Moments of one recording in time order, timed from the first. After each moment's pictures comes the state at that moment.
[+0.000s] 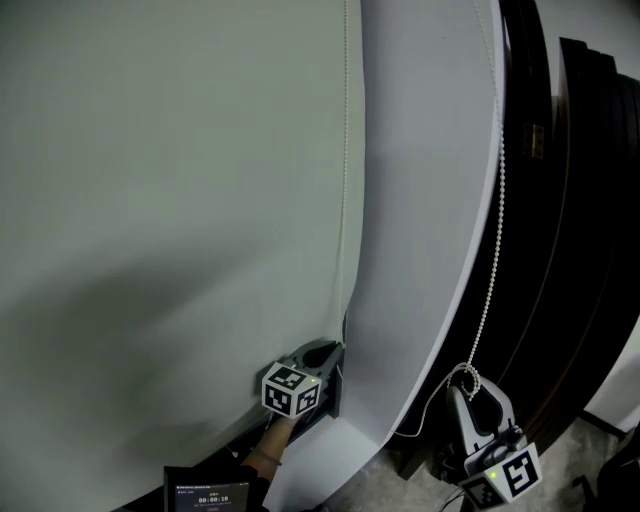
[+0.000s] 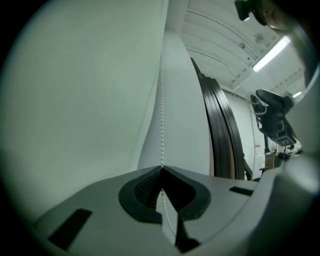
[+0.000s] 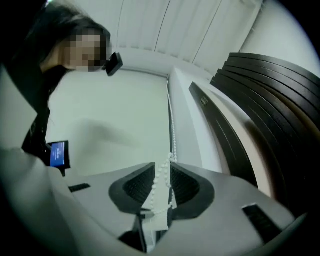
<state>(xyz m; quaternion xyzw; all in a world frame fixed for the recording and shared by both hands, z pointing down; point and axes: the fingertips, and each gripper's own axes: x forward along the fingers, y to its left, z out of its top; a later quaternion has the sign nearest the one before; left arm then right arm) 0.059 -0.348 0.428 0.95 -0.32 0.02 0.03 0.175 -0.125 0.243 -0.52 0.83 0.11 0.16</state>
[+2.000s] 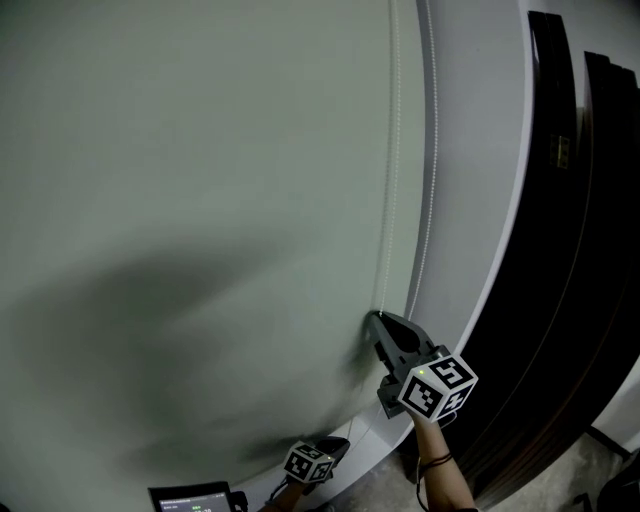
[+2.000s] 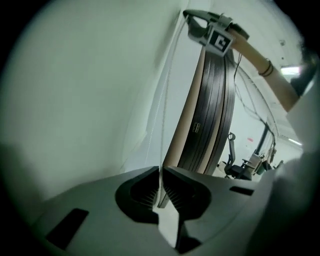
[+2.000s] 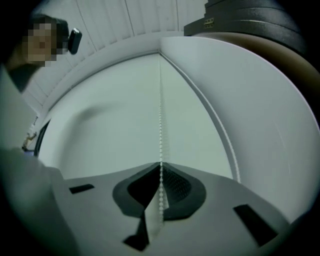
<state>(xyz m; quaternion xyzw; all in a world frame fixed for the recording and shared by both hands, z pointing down) 0.033 -0.195 0.673 0.91 -0.28 0.21 0.22 0.051 -0.291 0.280 -0.40 0.91 0.00 0.14</state>
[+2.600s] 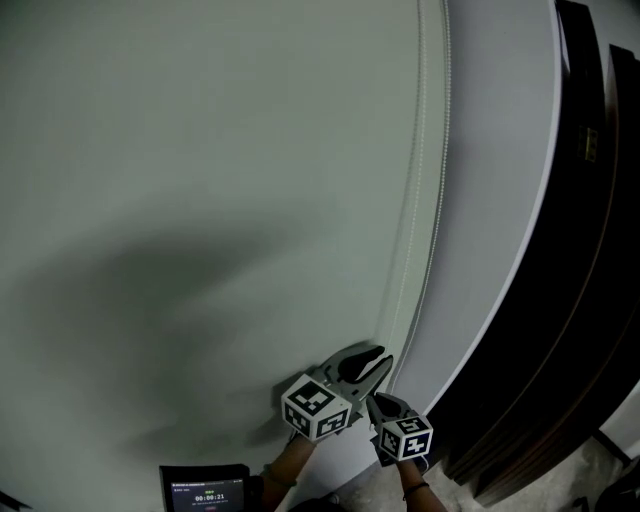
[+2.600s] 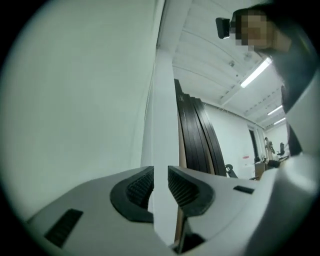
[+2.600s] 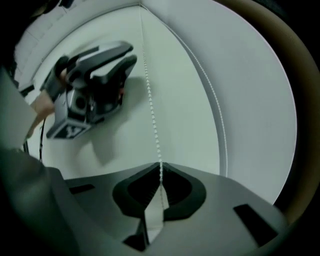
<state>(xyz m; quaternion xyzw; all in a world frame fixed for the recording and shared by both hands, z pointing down) 0.060 -0.258 0.373 0.96 -0.26 -0.07 0.00 0.044 -0.275 0.577 -0.46 0.87 -0.16 -0.05</state>
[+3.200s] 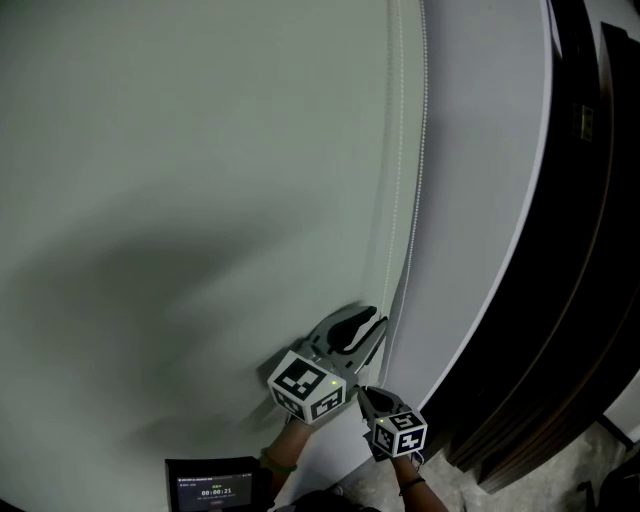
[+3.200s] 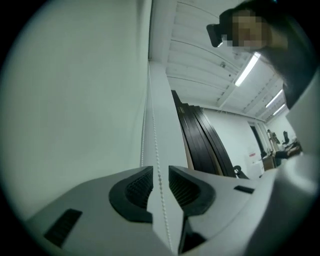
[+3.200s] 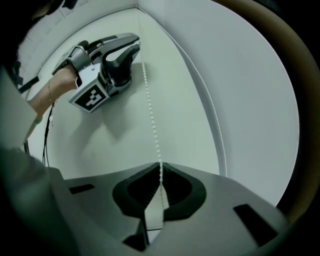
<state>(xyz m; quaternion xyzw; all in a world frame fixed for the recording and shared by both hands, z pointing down) 0.056 -0.278 0.311 0.95 -0.29 -0.12 -0.06 0.034 -0.272 0.583 -0.45 0.88 -0.17 -0.04</state>
